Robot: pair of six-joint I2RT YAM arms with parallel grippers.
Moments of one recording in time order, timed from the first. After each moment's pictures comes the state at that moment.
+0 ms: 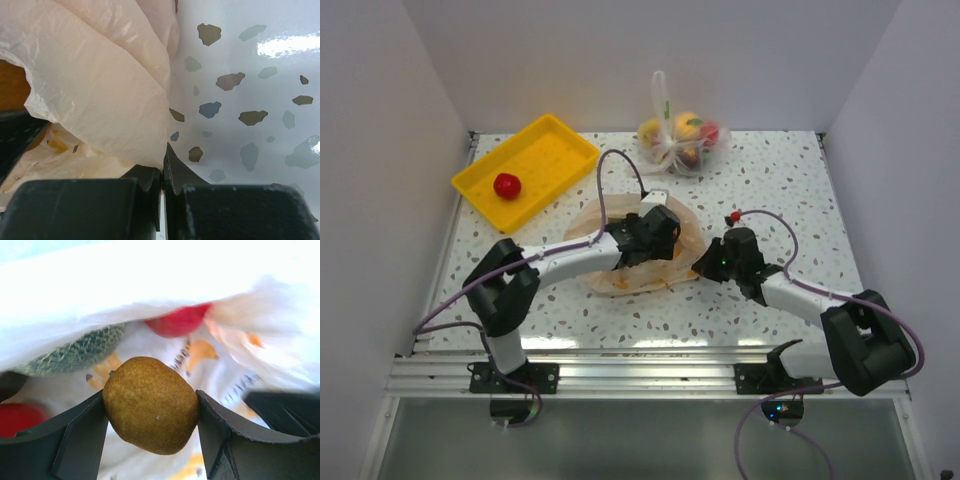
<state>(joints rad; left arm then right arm) -0.91 1.81 1.26 -0.35 -0.44 -0.66 0.44 1.31 0.48 0.12 -0.10 0.74</state>
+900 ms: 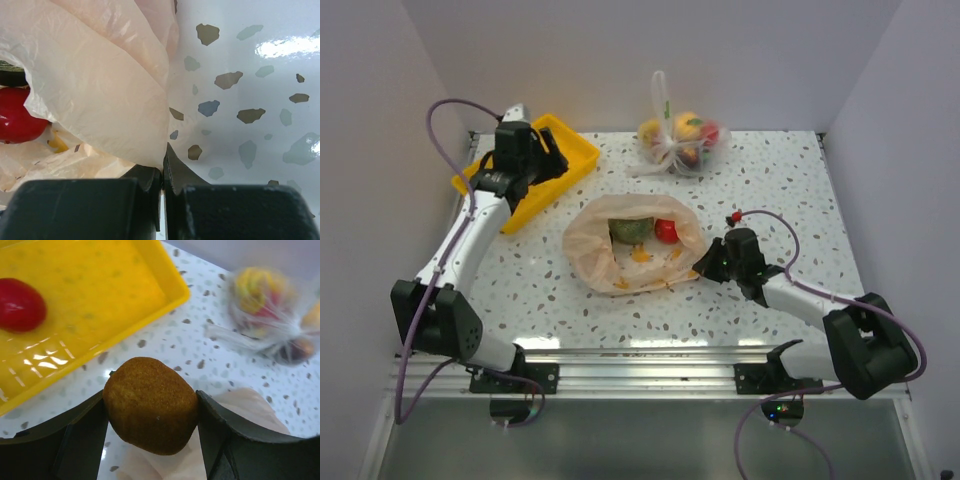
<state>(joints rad) -0.22 1.47 1.39 -0.45 -0.09 -0.50 0.44 1.29 0.48 0.11 -0.09 0.74</state>
